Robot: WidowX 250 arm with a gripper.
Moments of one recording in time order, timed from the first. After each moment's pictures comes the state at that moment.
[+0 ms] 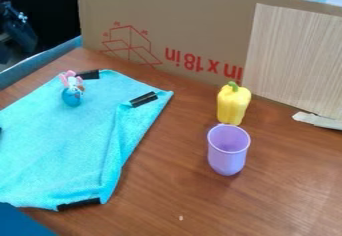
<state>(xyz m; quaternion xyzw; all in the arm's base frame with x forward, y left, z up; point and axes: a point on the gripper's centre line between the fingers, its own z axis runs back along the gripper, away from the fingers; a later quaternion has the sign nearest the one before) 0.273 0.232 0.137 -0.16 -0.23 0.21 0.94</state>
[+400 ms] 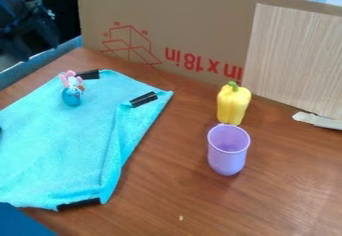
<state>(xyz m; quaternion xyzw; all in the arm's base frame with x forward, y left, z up) 0.308 0.228 0.129 -0.13 -0.23 0.30 0.92</state>
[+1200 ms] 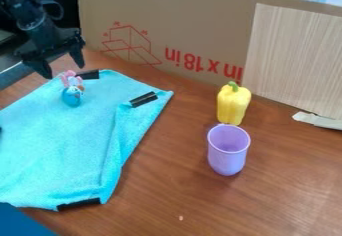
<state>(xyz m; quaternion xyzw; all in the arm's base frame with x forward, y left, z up) 0.346 0.233 0.077 -0.04 -0.23 0.40 0.89</state>
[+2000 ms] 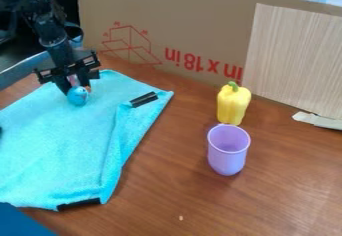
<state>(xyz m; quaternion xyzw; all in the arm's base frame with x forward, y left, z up) 0.351 0.220 0.041 -0.03 -0.16 0.42 0.89</state>
